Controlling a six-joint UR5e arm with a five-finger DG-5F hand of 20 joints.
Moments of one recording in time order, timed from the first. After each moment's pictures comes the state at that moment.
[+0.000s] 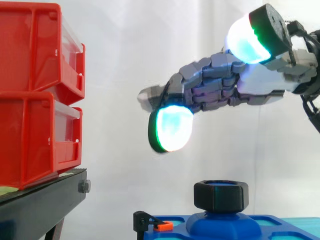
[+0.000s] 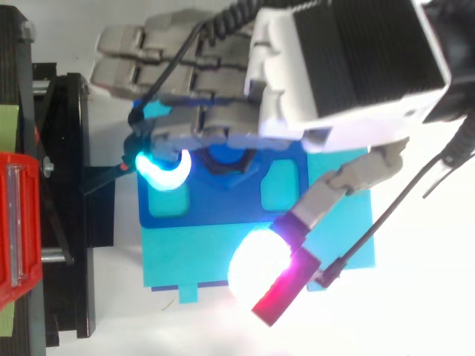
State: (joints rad) arm 0.00 -2.21 -1.11 -2.98 -1.79 -1.19
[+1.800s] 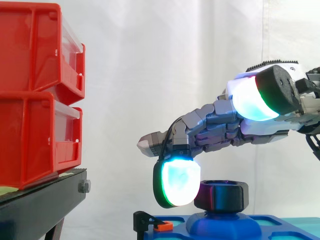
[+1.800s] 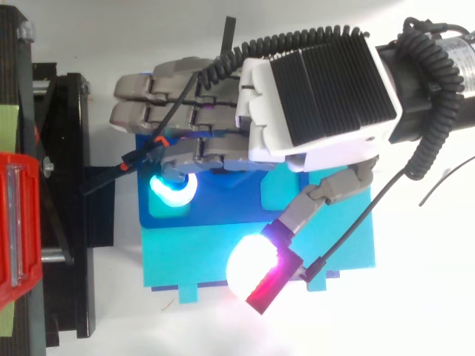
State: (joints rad) arm 0.00 -2.24 -1.16 -2.93 -1.83 -1.17
